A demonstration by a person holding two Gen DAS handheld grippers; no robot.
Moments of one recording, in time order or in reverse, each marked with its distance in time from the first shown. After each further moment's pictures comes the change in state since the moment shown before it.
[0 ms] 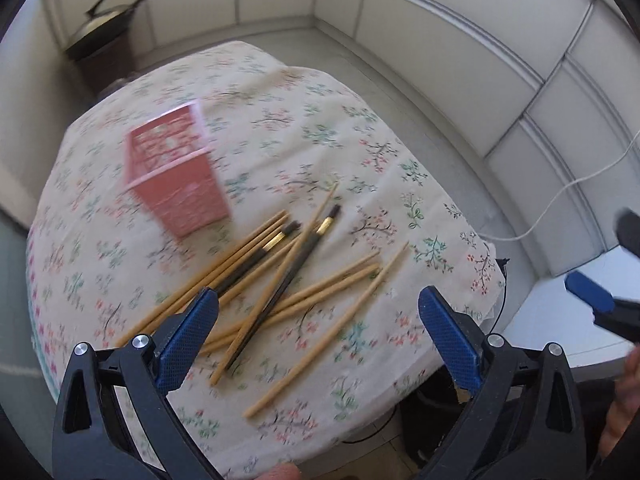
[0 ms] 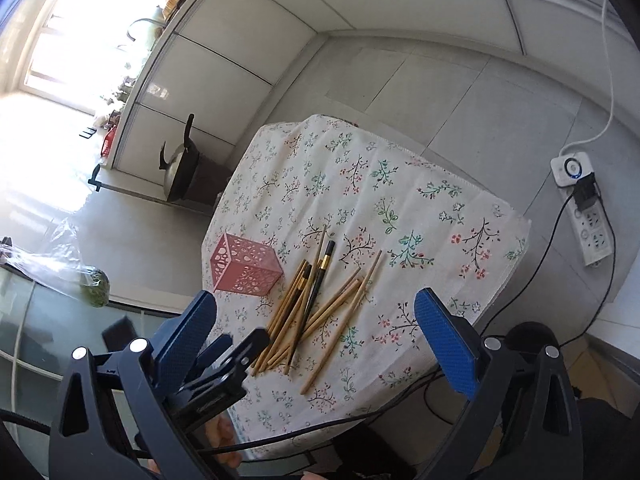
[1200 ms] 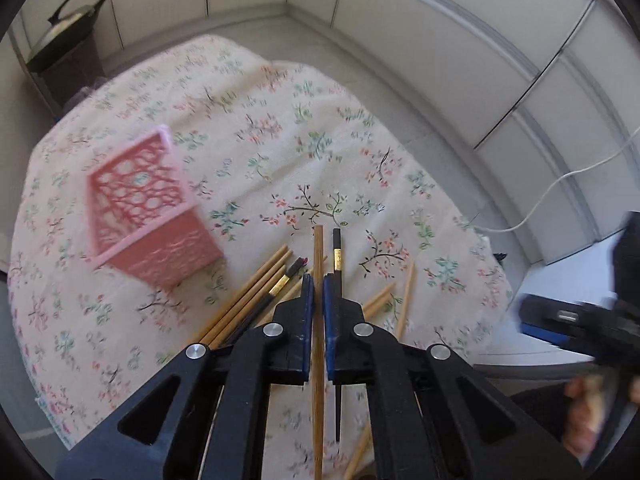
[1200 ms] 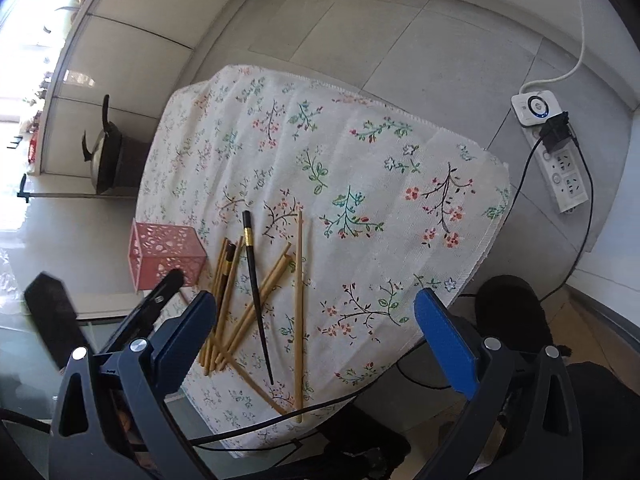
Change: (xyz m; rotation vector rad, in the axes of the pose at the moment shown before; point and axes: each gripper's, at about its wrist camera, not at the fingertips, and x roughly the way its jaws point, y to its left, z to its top) left arm 0.011 0.038 0.024 0.053 0.009 -0.091; right arm 0.084 -0.031 0.000 0.122 0.172 -0.275
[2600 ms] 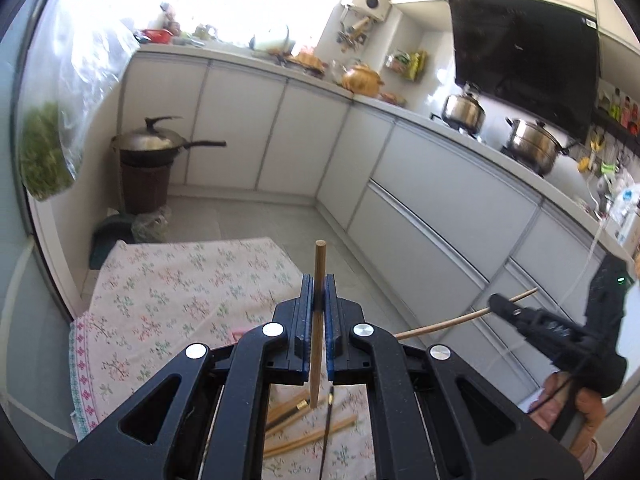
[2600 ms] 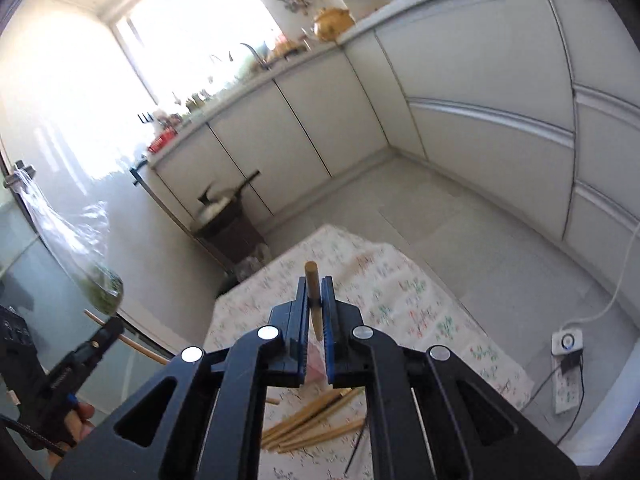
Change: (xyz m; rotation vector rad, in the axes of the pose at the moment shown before) left arm -0.244 0.040 -0.010 -0.213 -0.677 -0.002; right arm -0.182 0.185 -0.029 -0.513 -0.636 0.239
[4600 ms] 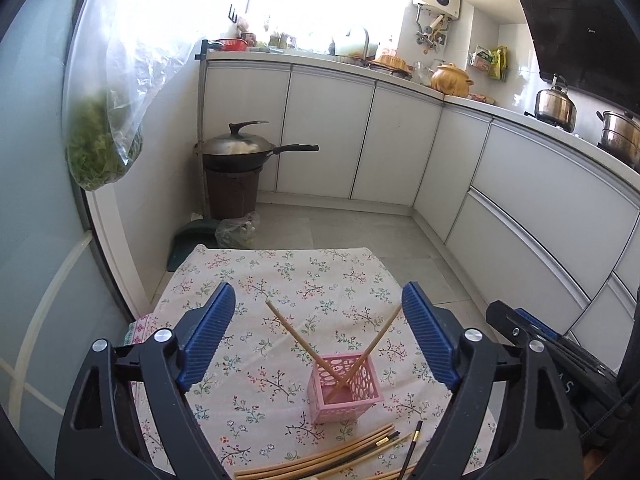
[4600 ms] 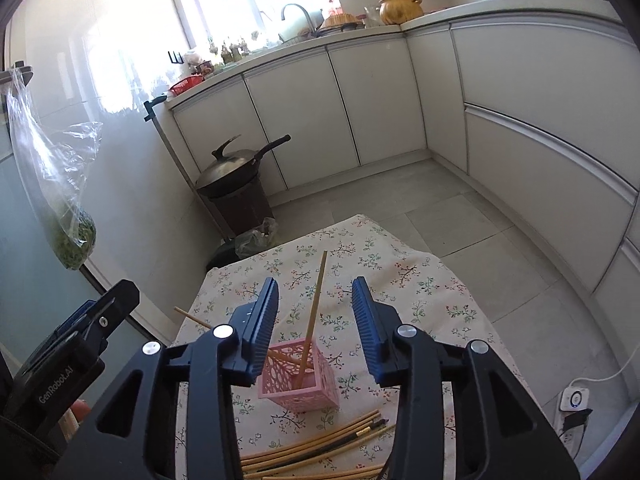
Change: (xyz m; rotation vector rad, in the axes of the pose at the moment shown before) left arm 0.058 0.025 -0.011 -0.012 -0.031 0.365; right arm 0.120 0.059 -0.045 -0.237 0.105 -0.044
